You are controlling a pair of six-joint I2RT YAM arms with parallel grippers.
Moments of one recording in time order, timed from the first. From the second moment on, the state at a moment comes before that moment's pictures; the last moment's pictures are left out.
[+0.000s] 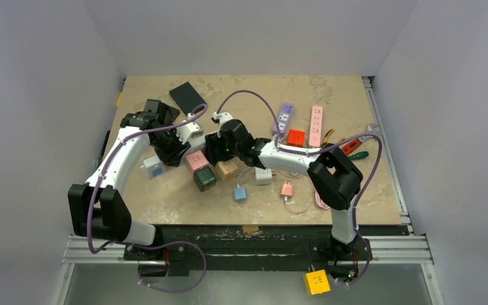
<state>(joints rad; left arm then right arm) -0.12 1.42 1.21 -1.08 0.31 0.79 0.88 1.94 1.34 0.01 0.00 0.43</state>
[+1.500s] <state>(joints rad) -0.14 1.51 1.17 -0.81 -0.13 0.64 0.88 1.79 1.15 -0.20 0.11 0.49</state>
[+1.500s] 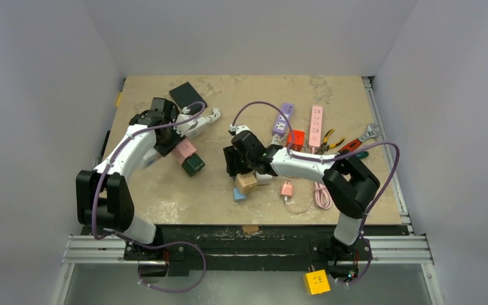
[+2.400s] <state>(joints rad) 0.09 1.46 1.17 -0.96 0.16 0.67 0.92 2.10 1.50 -0.30 0.33 0.61</state>
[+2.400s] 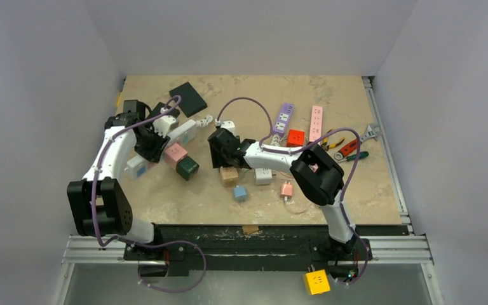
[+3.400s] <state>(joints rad) 0.09 1.41 1.17 -1.03 0.25 0.70 0.99 1.89 1.58 -0.16 0.05 0.37</state>
